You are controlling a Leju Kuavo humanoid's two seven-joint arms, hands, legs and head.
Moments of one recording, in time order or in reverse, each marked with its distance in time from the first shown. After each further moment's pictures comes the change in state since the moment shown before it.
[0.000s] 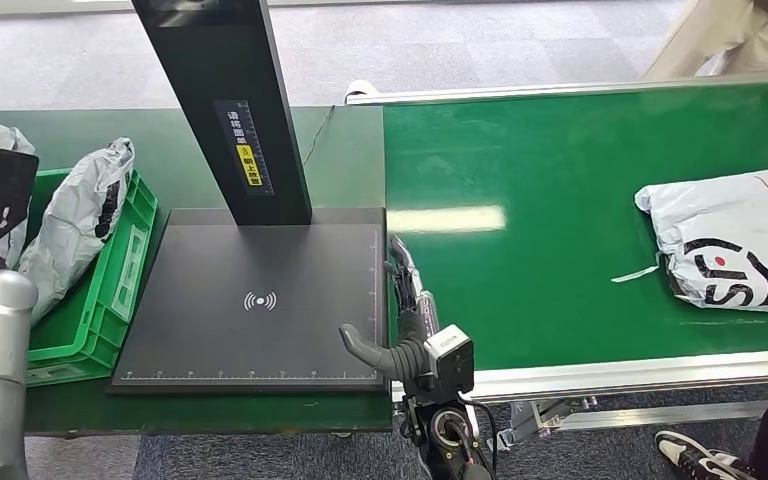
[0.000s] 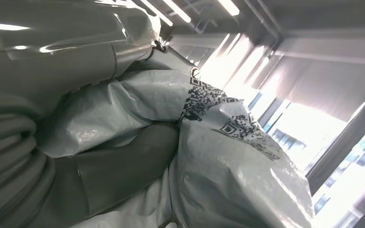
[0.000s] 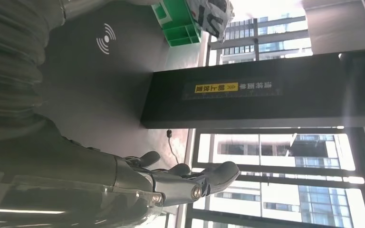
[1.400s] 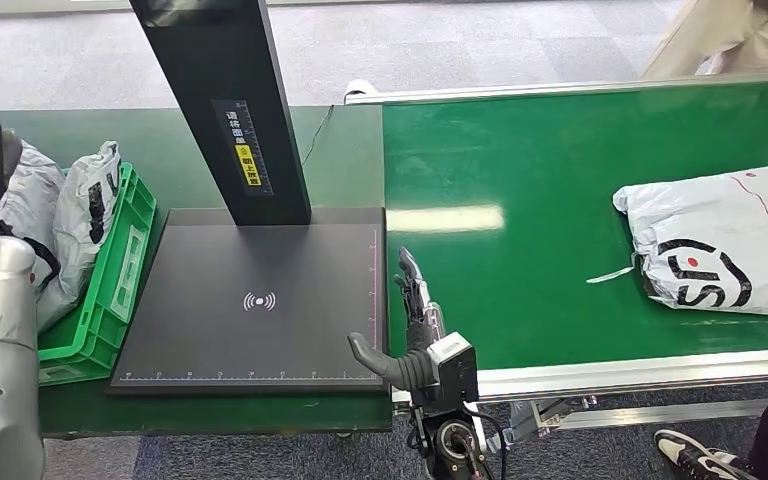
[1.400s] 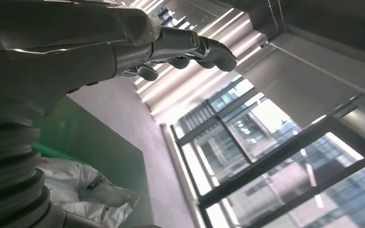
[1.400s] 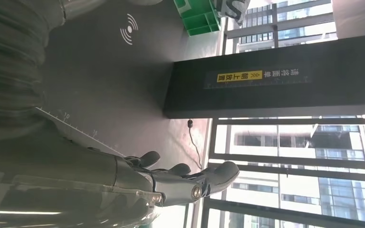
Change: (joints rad) left arm -0.028 -0.066 0.046 0.006 0.375 0.011 -0.296; right arm 0.048 0.000 -0.032 -0.023 0.035 -0.013 0.034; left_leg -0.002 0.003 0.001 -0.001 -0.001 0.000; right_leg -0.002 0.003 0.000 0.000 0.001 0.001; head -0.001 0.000
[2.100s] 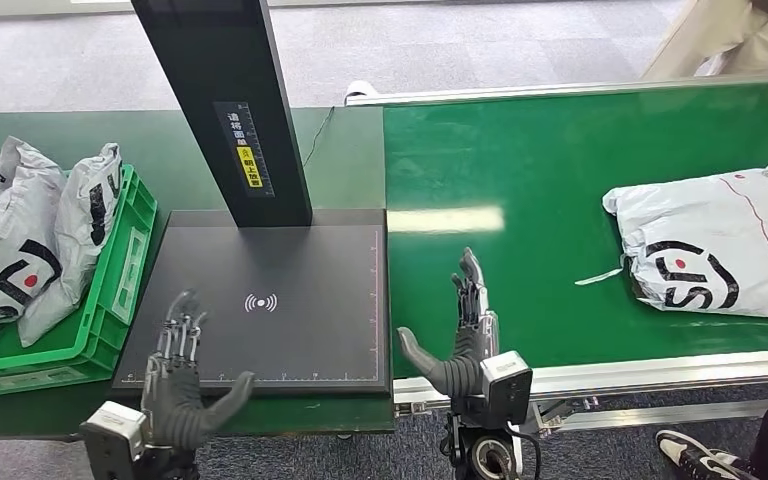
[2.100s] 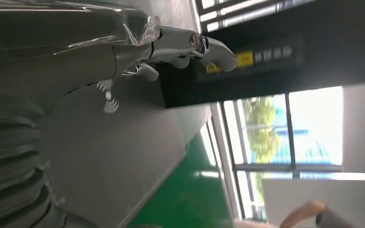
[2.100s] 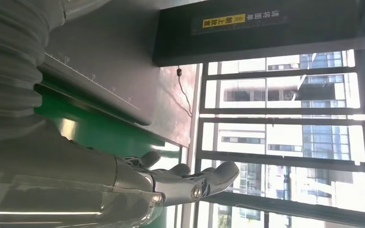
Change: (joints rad) left arm 0.971 -0.349 -0.395 -0.798 0.404 -0.619 -0.114; right arm 0.118 -0.004 -0.095 -0.218 0.035 -0.044 0.009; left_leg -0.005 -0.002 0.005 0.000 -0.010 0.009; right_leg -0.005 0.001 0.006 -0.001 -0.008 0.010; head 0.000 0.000
